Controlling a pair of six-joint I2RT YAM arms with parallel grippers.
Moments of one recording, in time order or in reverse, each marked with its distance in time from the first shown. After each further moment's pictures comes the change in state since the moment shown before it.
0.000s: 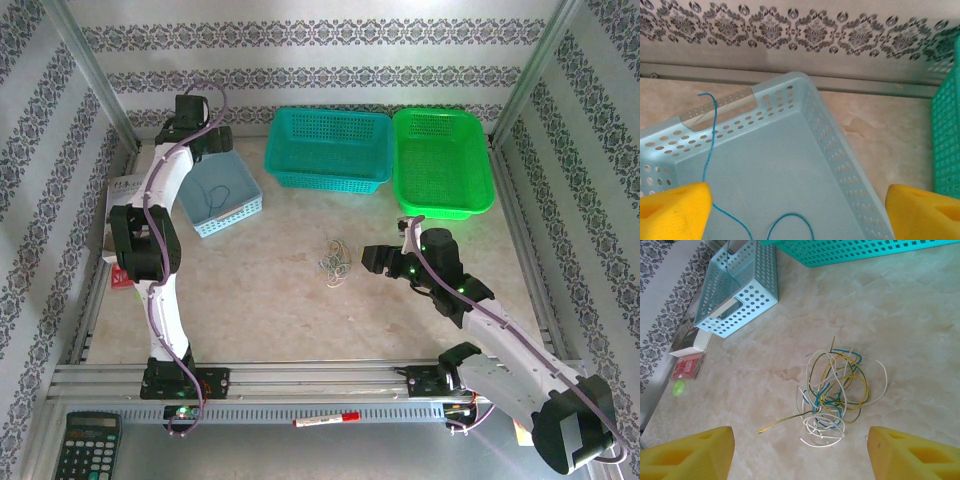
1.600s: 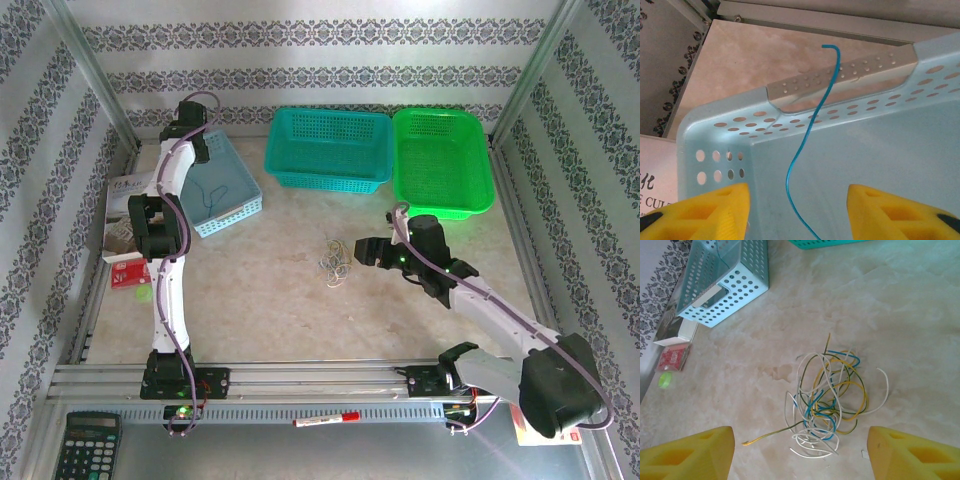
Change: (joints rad) left arm 0.064 0.372 0.382 -0.254 -0.318 -0.026; right arm -0.013 0.217 0.074 0.053 -0.041 -0.050
